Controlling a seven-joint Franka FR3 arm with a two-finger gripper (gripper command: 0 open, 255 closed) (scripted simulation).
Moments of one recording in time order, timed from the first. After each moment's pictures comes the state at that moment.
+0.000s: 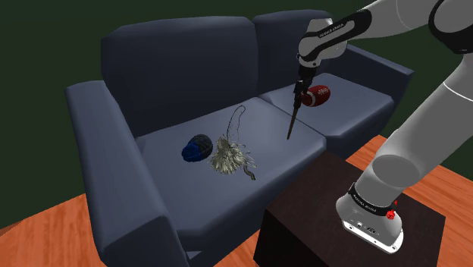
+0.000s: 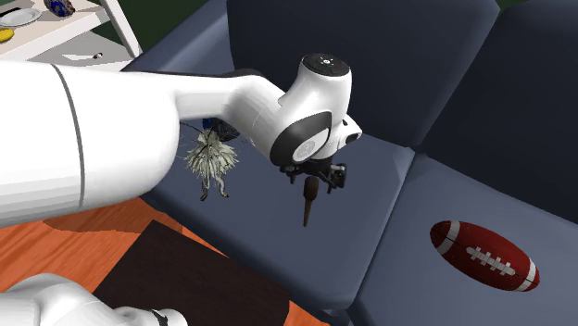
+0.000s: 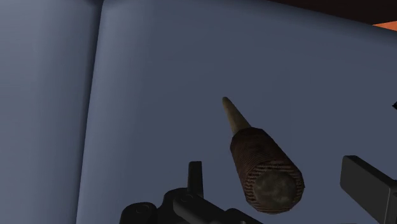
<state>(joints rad) -0.05 -0.12 -0.38 -2.27 -0.06 2.16 -0.53</state>
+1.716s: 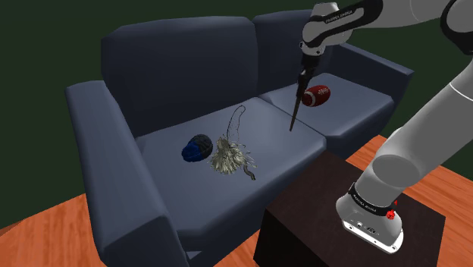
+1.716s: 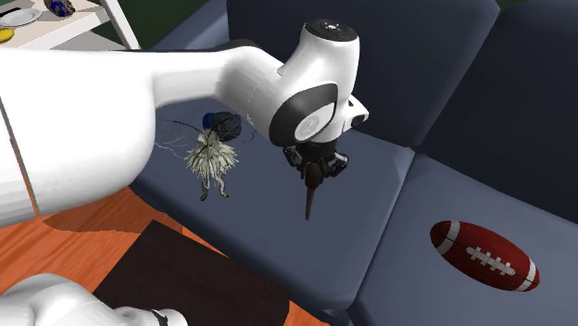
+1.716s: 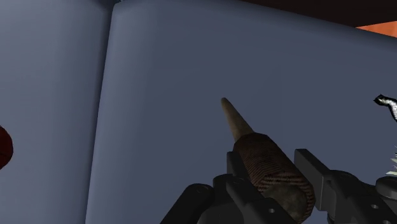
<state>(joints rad) -0.05 -0.17 -0.37 -2.19 -0.08 2.03 -0.52</state>
